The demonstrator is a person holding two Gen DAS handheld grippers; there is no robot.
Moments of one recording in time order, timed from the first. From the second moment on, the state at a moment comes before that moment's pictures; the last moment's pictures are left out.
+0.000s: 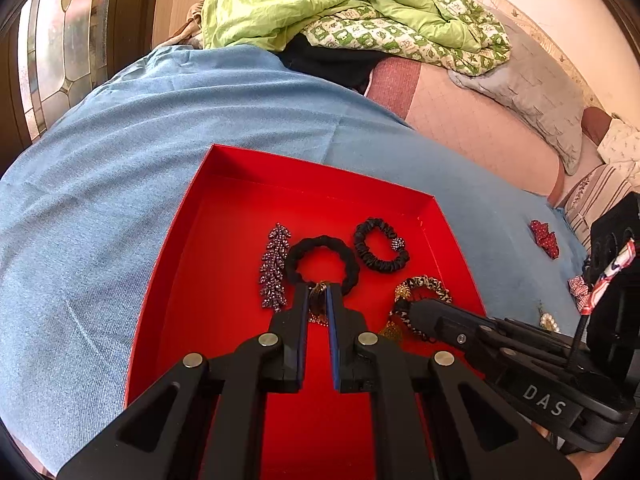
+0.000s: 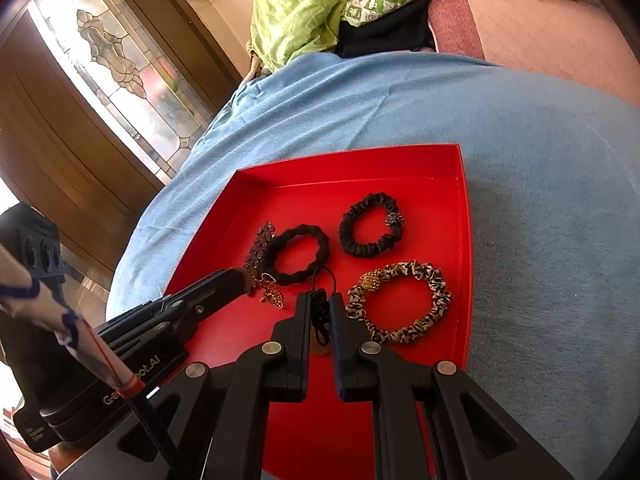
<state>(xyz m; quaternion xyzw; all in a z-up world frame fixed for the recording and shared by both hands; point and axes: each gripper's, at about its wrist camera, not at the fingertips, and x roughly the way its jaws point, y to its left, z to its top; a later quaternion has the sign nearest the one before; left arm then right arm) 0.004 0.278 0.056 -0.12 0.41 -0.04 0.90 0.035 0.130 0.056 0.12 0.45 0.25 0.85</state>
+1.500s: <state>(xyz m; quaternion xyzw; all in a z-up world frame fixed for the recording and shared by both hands) -0.002 0.276 0.071 -0.11 0.39 -0.03 0.91 0.030 0.106 0.074 0.15 0.44 0.26 0.85</state>
